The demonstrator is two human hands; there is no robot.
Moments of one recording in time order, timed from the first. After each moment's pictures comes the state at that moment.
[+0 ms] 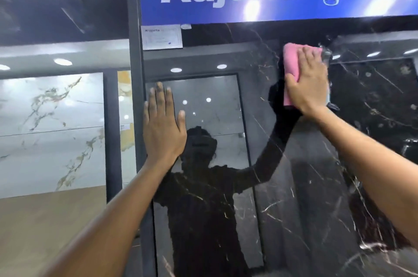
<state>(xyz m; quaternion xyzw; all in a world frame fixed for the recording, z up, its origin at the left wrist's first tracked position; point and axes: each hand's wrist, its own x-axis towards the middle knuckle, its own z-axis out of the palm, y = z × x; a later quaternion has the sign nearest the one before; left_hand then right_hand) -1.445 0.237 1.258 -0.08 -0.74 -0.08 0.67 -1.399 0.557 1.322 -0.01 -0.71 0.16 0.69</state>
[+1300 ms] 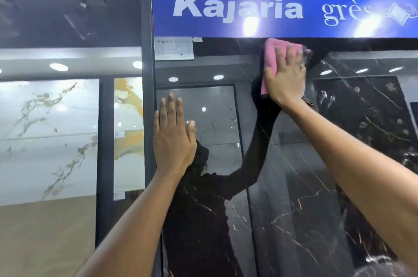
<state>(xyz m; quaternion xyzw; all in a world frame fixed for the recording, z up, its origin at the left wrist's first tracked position) -1.449 0.235 1.264 -0.11 -0.72 -0.10 0.68 -1.402 0.496 1.372 -0.07 -0.73 0.17 0.66</state>
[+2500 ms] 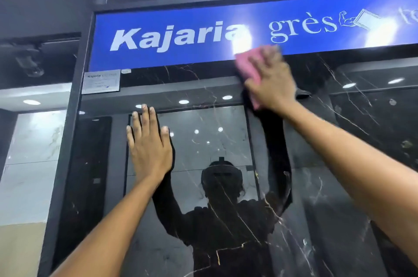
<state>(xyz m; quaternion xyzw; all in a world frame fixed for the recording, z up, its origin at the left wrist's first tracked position) -1.443 0.388 1.298 -0.01 -0.70 -0.16 0.70 -1.416 0.671 1.418 0.11 -0.68 0.04 0.73</state>
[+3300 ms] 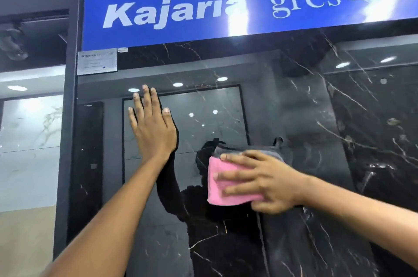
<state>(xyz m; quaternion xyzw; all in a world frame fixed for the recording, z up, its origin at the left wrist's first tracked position) -1.440 0.387 1.297 -0.02 -0.70 -0.17 0.69 -1.420 0.652 1.217 0.47 -0.63 -0.30 0.54</state>
